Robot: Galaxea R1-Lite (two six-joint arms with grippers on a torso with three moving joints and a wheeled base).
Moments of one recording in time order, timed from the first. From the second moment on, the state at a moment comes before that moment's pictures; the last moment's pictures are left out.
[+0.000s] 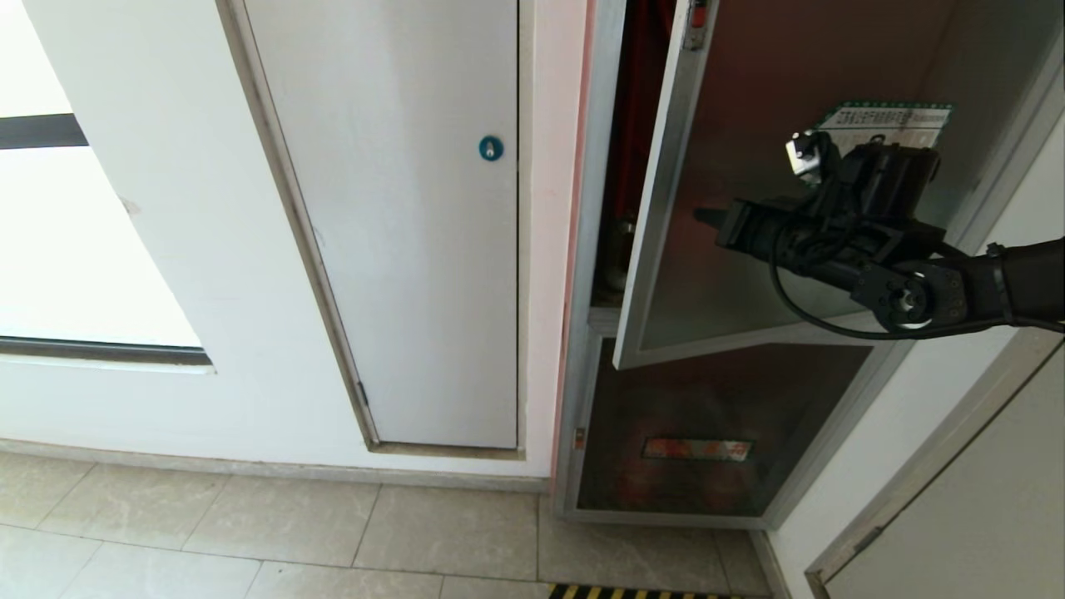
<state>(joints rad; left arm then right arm) 0.00 0.00 0.00 -0.06 0.01 -0.01 0.11 2.00 -1.41 -0.63 0.35 0.29</state>
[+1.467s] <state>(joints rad) 0.00 0.00 0.00 -0.06 0.01 -0.01 0.12 1.65 -1.03 -0.62 0.30 0.30</state>
